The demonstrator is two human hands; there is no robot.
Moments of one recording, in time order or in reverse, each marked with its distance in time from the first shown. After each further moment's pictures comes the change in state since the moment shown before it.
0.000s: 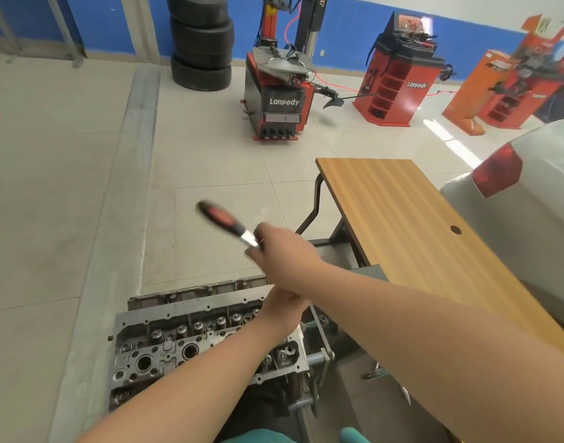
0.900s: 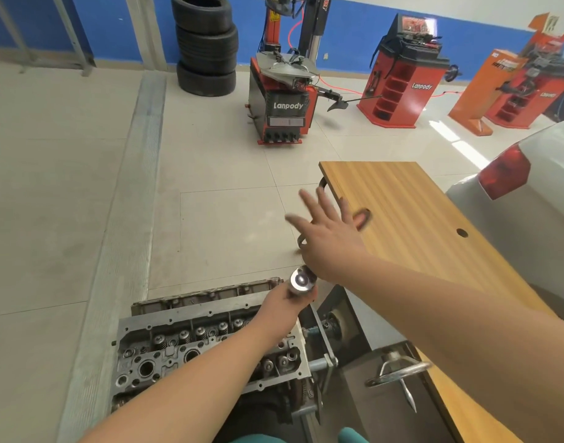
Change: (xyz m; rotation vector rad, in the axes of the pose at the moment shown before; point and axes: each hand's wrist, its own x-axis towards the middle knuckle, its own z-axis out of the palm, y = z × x) left_hand -0.002 -0.009 -0.008 -0.352 -0.070 -0.050; right_hand 0.007 0.071 -0.028 -0.403 0.052 -0.065
